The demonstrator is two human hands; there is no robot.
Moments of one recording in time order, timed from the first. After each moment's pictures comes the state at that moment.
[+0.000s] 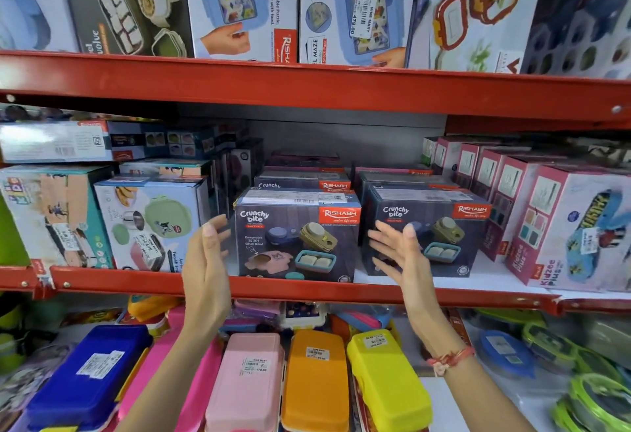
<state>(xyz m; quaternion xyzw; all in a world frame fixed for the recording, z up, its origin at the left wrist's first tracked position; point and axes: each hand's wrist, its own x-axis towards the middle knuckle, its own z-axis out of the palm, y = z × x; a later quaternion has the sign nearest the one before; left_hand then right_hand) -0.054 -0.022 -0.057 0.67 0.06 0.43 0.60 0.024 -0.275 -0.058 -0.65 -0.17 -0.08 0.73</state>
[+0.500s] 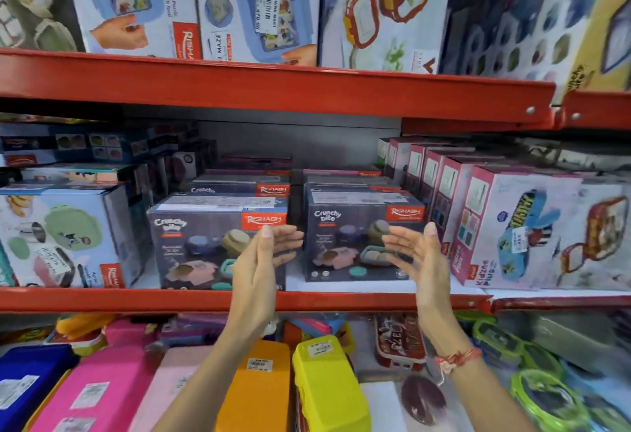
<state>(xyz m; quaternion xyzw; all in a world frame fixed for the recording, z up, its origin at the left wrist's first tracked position) -0.009 -0.176 -0.045 0.65 -0.08 0.33 0.68 0.059 -0.390 -0.053 -0.61 -0.12 -0.19 0.76</state>
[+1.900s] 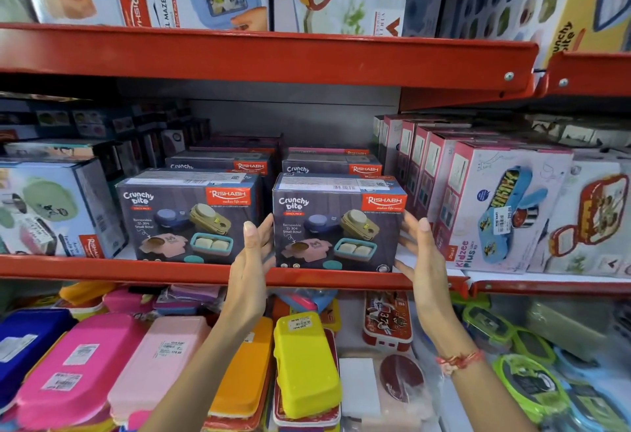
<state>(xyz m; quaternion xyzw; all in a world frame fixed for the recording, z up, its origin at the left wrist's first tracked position) -0.009 -0.222 -0.070 0.69 -0.01 0.24 0.68 0.051 -0.443 -0.071 -0.69 -0.11 -0.13 0.70</state>
